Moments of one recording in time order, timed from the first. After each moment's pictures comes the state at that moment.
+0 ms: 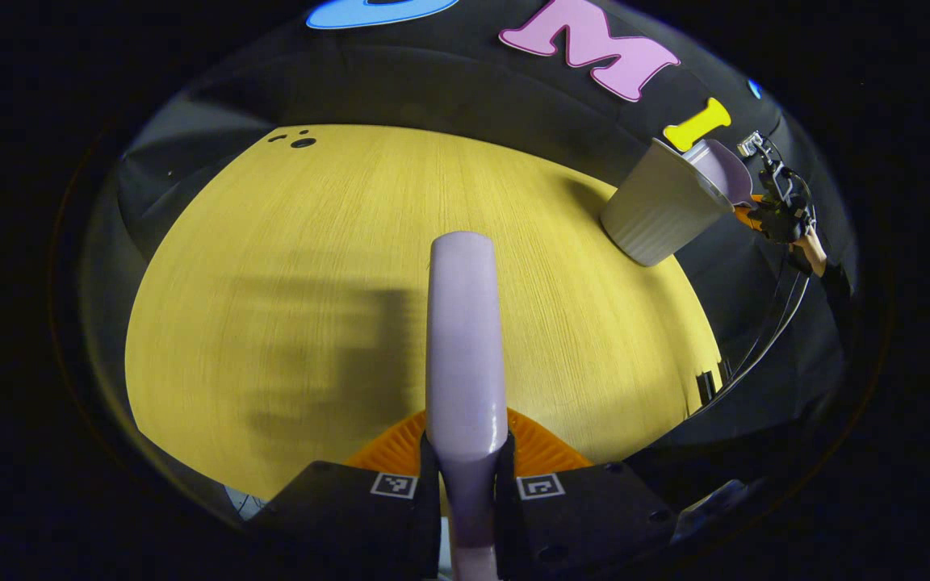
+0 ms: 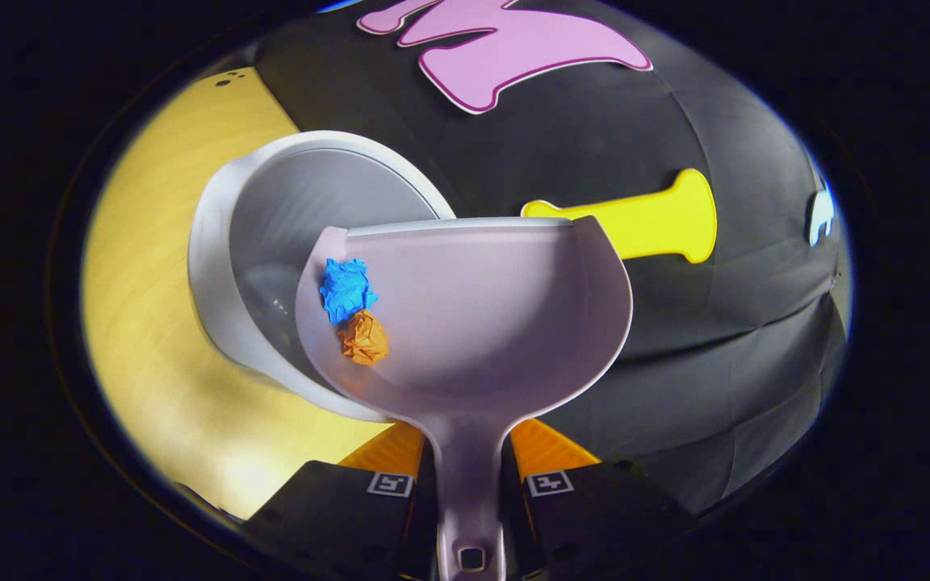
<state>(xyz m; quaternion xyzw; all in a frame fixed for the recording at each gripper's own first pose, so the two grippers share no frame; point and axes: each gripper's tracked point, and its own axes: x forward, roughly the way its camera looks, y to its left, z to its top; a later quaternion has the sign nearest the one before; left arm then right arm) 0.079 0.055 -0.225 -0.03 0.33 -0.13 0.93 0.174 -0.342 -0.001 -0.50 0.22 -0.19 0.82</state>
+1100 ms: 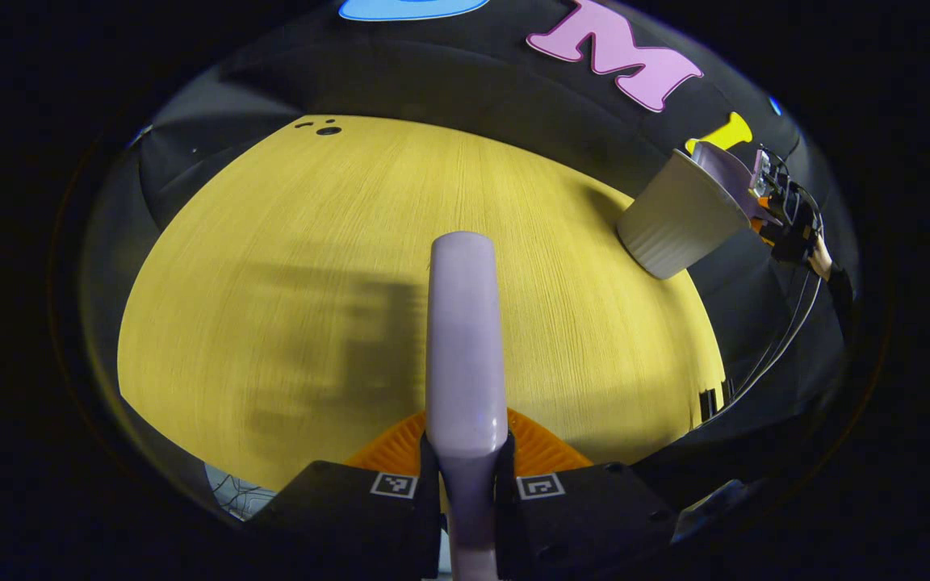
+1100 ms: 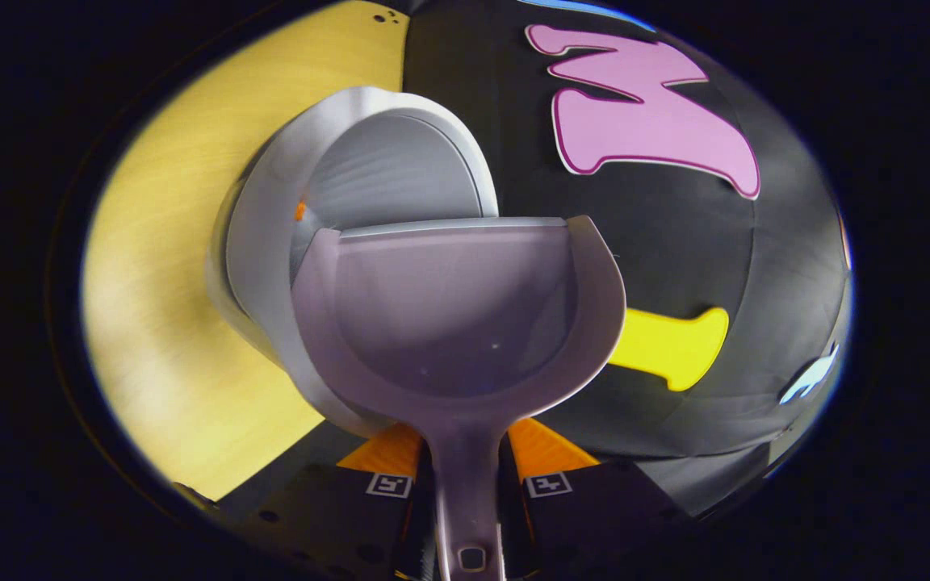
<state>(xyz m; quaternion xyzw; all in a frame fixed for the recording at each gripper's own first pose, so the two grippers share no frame) 0.078 0.049 -0.232 -0.07 0.32 -0.10 0.94 0.176 -0.327 0.010 -0.66 0.20 -0.11 0.72</state>
